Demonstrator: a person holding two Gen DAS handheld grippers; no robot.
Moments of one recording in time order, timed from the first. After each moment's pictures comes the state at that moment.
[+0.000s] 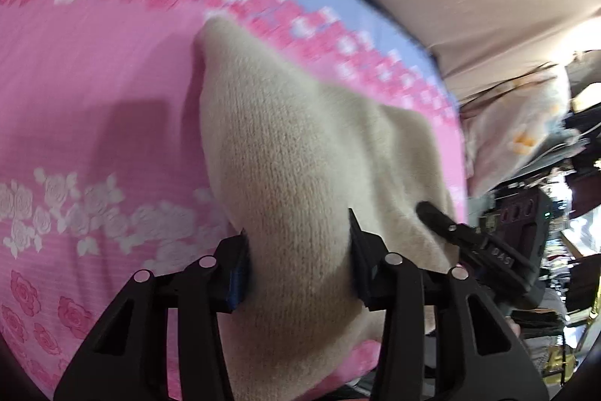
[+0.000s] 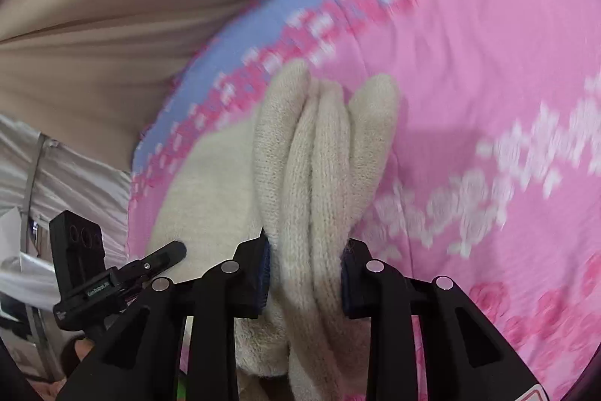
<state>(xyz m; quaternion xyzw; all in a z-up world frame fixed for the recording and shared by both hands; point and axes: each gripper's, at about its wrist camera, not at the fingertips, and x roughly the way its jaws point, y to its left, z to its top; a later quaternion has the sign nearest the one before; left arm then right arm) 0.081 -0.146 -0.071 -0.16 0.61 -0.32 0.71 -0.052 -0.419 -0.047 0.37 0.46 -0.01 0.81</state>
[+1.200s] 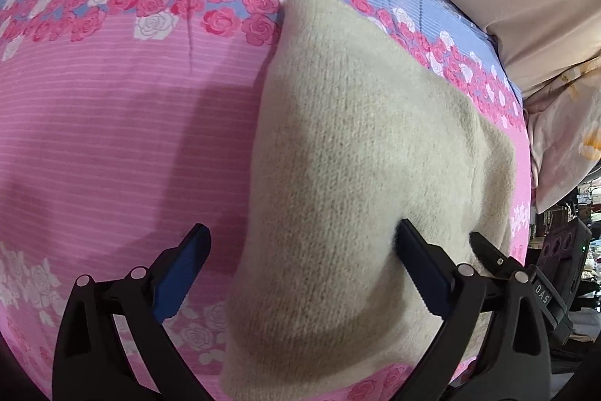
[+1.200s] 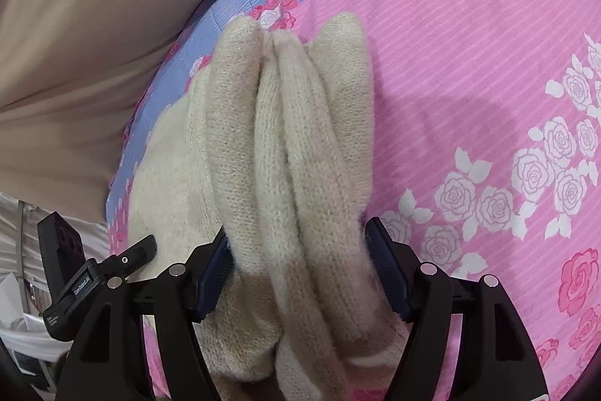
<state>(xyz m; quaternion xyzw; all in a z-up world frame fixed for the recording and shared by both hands) 0.117 -0.255 -0.129 -0.05 0.65 -0.24 0.72 -0.048 -0.514 -0.147 0.44 0.49 -0.08 0.75</state>
